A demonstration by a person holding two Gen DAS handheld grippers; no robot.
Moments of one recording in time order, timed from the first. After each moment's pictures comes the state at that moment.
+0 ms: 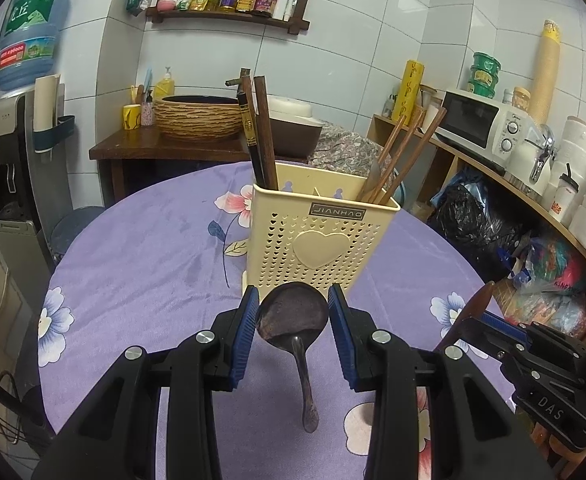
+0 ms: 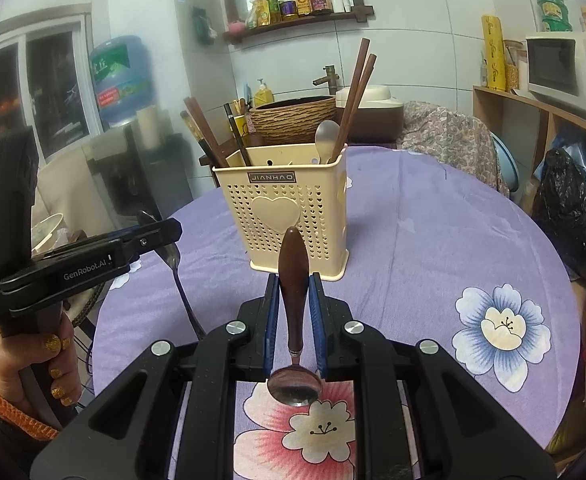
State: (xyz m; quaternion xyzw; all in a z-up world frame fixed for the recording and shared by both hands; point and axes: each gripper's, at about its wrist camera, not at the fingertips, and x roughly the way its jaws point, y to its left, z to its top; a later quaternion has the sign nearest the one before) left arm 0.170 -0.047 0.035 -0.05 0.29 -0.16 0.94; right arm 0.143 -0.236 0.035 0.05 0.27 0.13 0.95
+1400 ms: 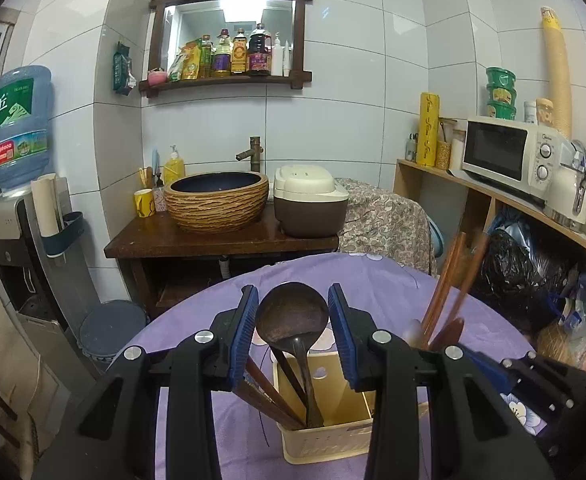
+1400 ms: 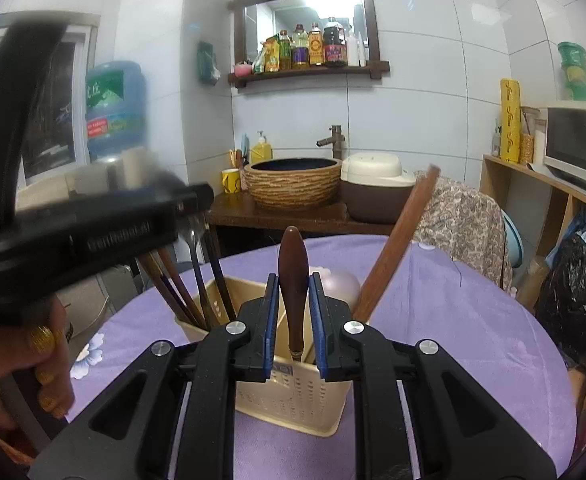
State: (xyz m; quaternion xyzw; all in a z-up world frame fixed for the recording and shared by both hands) left arm 0.275 -0.071 0.121 0.02 0.20 -0.11 0.97; right arm 0.267 -0.201 0.086 0.01 0.18 0.11 0.98
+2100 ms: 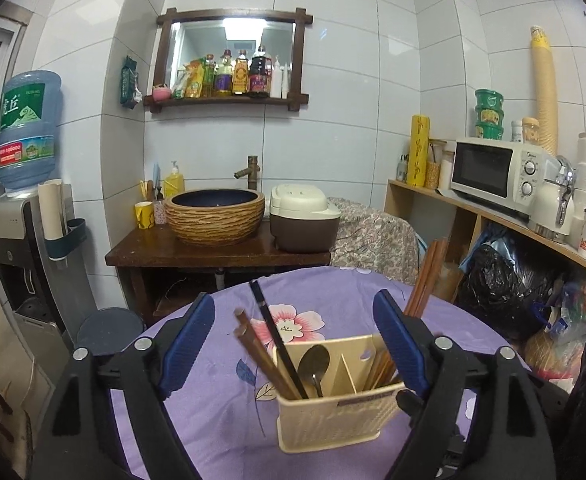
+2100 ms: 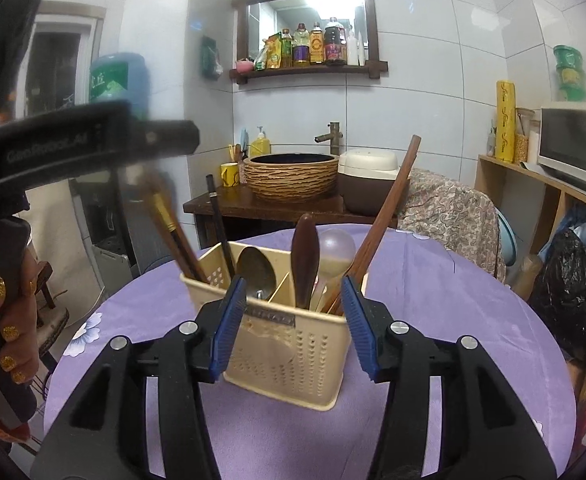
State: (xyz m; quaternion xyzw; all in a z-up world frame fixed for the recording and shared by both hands) left arm 0.229 -0.053 0.124 0.00 0.16 -0.12 0.98; right arm 0.233 -0.201 0.064 0.00 0.18 0.11 0.98
